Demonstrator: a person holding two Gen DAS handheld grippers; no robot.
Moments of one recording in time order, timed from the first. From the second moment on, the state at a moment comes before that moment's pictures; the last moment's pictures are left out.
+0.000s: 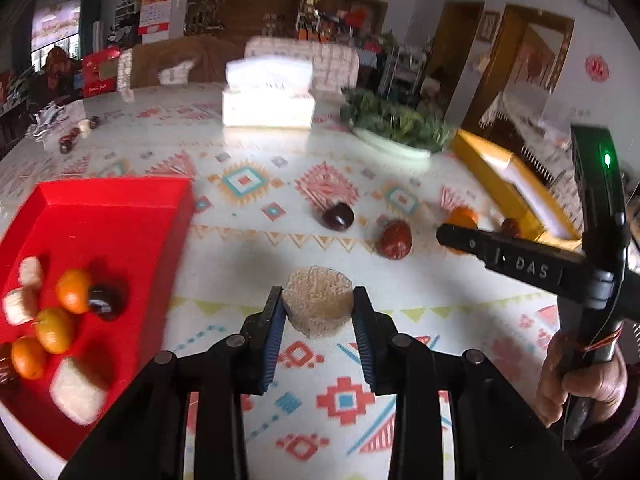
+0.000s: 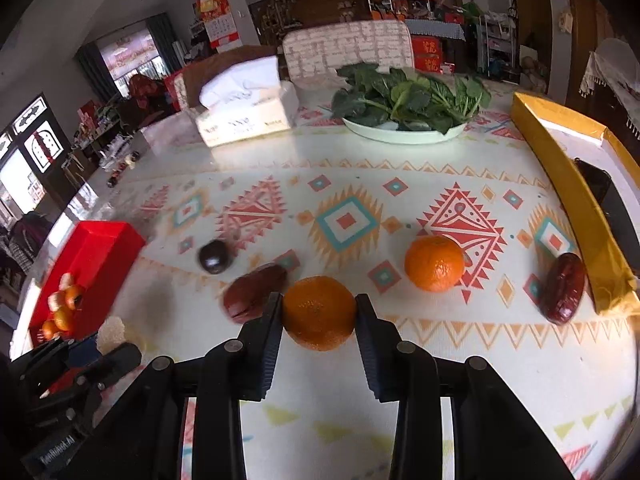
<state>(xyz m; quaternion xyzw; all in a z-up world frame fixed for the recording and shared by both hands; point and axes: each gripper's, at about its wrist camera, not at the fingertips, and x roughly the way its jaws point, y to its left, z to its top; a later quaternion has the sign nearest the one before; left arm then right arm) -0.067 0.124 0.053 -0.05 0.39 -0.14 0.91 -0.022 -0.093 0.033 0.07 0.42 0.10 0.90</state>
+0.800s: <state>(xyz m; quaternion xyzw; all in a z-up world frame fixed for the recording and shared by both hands) -0.009 0.344 0.057 -0.12 0.42 0.02 0.90 -0.018 0.140 0.060 0.00 0.44 0.28 0.85</state>
